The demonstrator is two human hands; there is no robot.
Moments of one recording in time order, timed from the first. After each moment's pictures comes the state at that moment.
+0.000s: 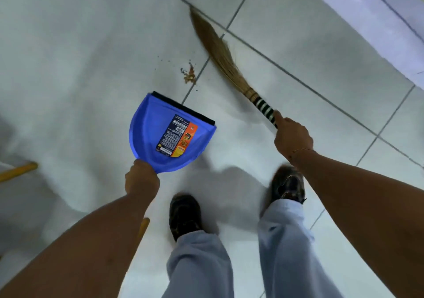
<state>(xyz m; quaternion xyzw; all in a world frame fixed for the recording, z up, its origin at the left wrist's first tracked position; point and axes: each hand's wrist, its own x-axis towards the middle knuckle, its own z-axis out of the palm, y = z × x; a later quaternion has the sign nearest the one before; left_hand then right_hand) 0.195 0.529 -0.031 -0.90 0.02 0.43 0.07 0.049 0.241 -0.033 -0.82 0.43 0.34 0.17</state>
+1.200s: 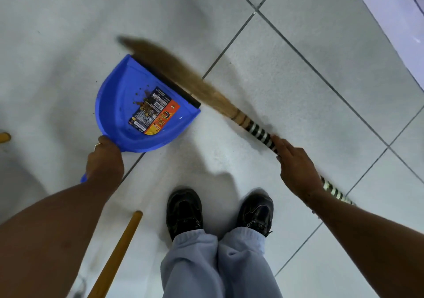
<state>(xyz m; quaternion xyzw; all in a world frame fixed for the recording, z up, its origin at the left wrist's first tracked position) 0.239 0.615 -0.091 -0.93 0.02 0.37 0.05 -0.006 0.308 -0.065 -0.92 0.26 0.23 0.18</state>
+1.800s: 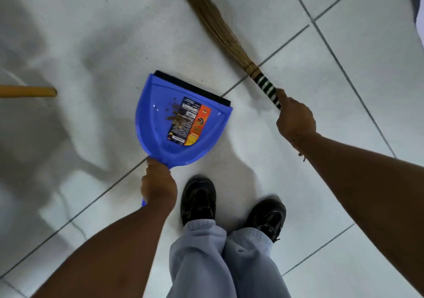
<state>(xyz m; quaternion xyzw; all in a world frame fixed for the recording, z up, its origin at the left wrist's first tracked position) 0.144 0.617 -0.061 -0.89 -0.22 0.38 -0.10 0.150 0.322 -0.085 -0.90 0.29 0.30 0.14</state>
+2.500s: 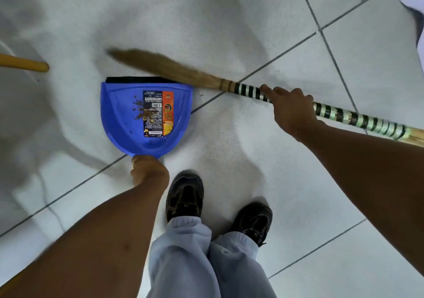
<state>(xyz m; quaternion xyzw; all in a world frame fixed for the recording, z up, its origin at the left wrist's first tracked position) 0.150 0.613 -0.098 -0.82 -0.39 0.41 -0.07 0.175 0.311 -0.078 -0.96 0.05 0.28 0.00</state>
